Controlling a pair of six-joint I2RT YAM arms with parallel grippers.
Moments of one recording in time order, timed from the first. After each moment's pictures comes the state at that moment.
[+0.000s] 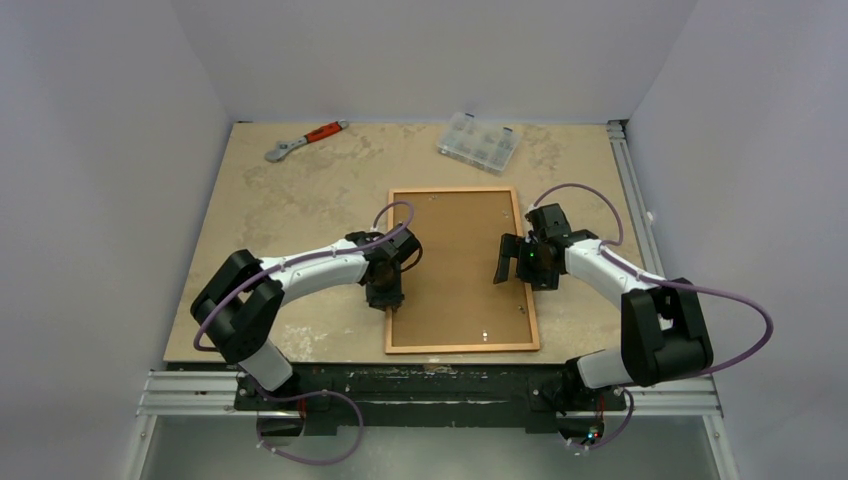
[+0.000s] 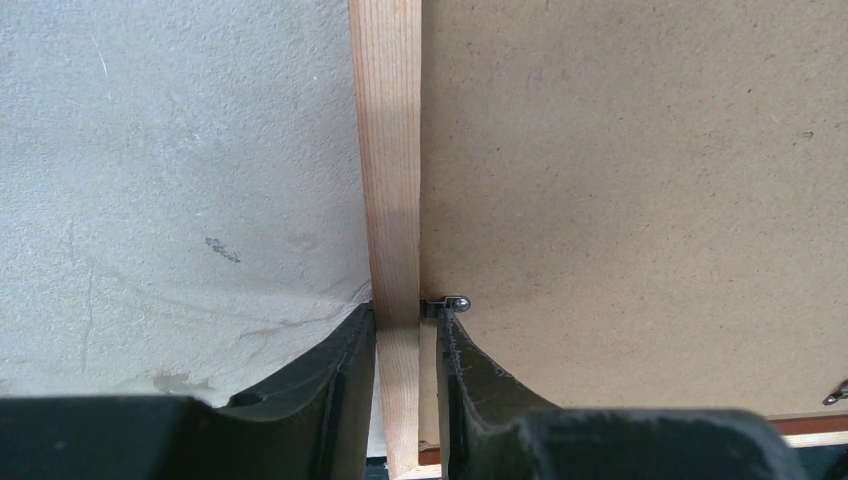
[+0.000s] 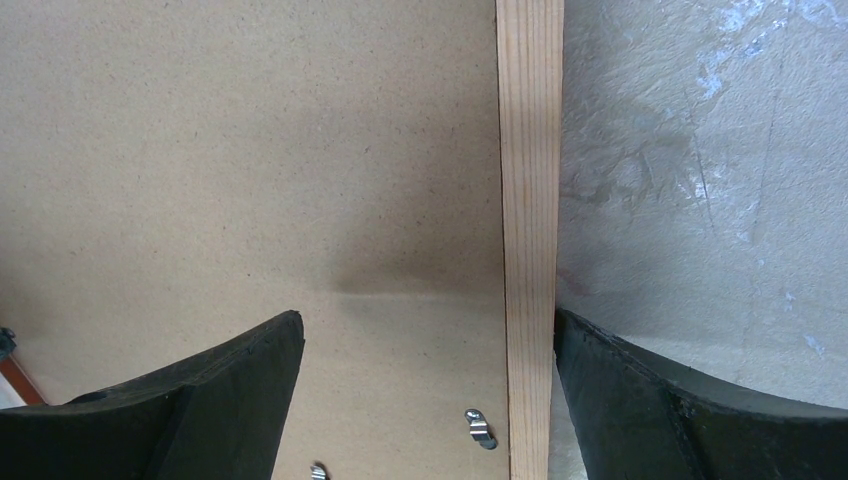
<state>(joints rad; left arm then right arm) -0.80 1.62 0.98 -0.73 -0.08 -0.85 0.26 1.42 0.76 -0.52 -0.15 0.43</state>
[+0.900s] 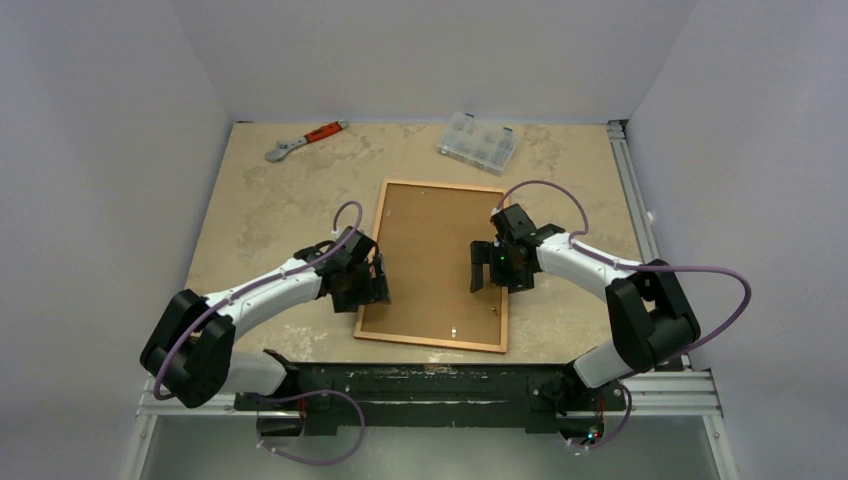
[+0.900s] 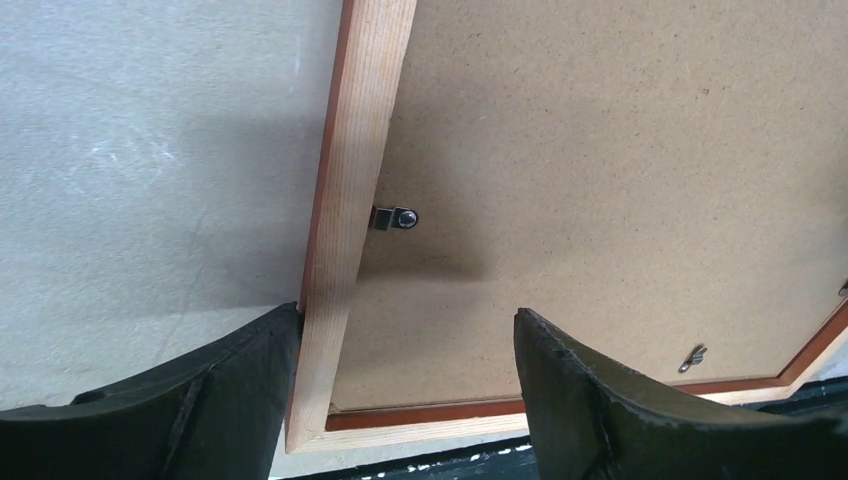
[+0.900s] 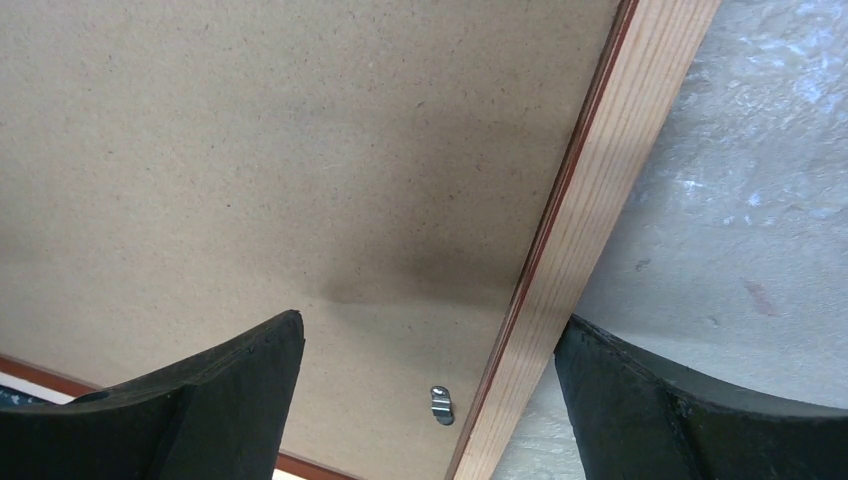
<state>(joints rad) -0.62 1.33 0.72 -0.56 0.03 -0.83 0.47 1.51 0.85 -0.56 -0.11 0.47</state>
